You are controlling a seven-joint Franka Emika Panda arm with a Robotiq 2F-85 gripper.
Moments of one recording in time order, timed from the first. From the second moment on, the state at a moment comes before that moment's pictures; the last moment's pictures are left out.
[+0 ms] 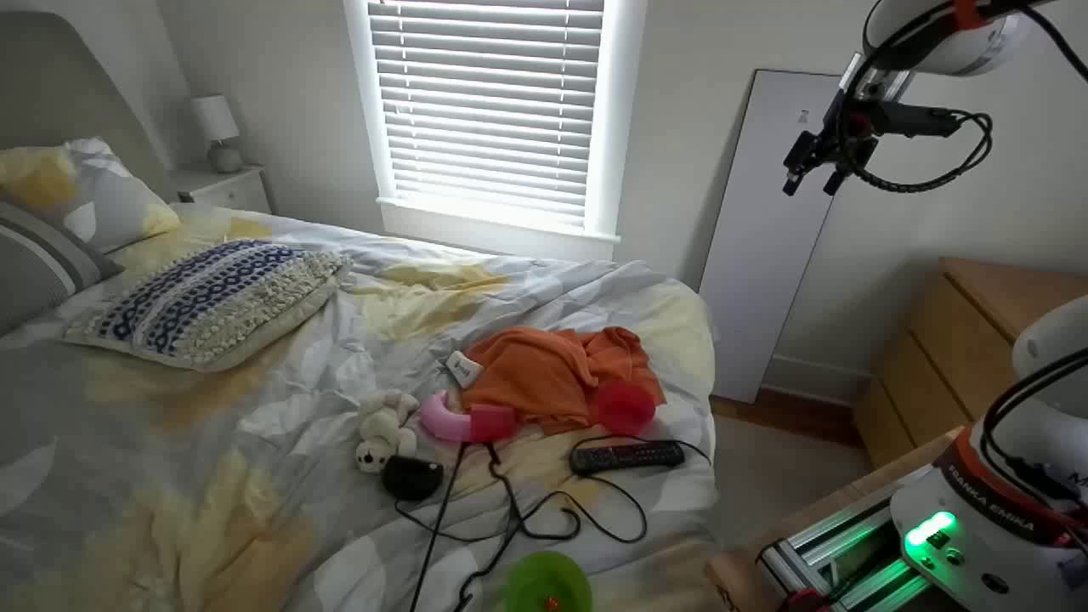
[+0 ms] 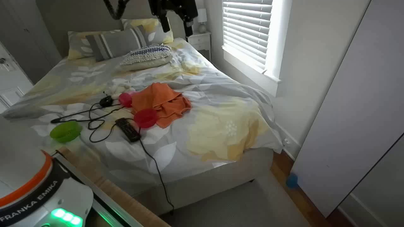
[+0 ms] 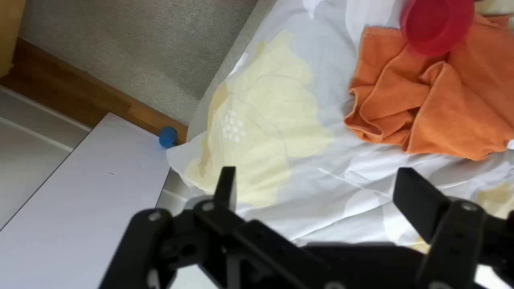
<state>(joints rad) -0.07 -0.47 -0.12 -2.46 0.00 2.16 -0.08</state>
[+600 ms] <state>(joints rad) -0.07 -0.47 -0.12 -2.46 0.00 2.16 -0.08</state>
